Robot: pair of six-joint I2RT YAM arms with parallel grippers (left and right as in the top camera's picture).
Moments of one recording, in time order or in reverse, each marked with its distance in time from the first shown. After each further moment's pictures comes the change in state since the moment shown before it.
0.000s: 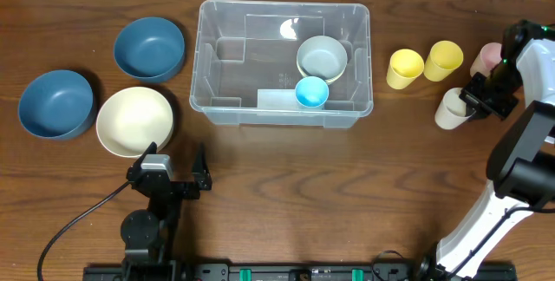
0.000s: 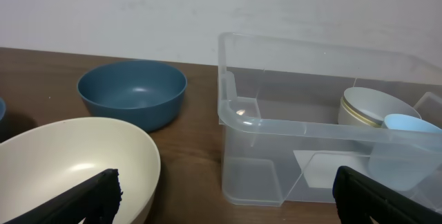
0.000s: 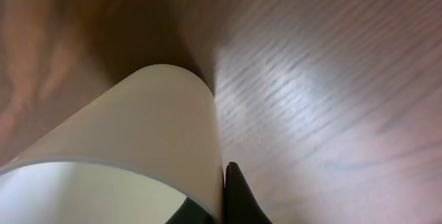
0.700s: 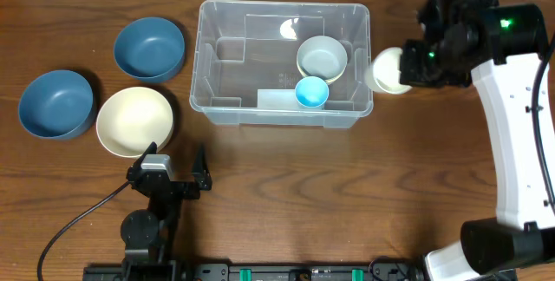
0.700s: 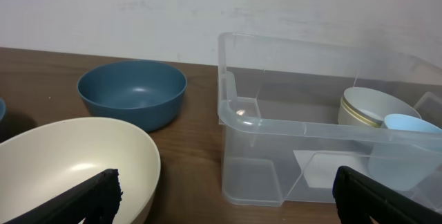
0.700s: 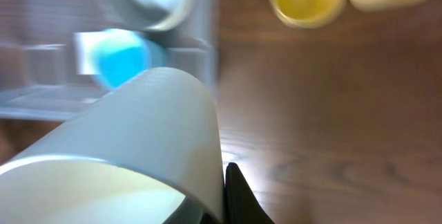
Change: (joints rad) left arm 0.000 0.000 0.000 0.000 0.000 0.000; right arm 0.515 -0.445 0.223 -0.166 -0.057 -0.158
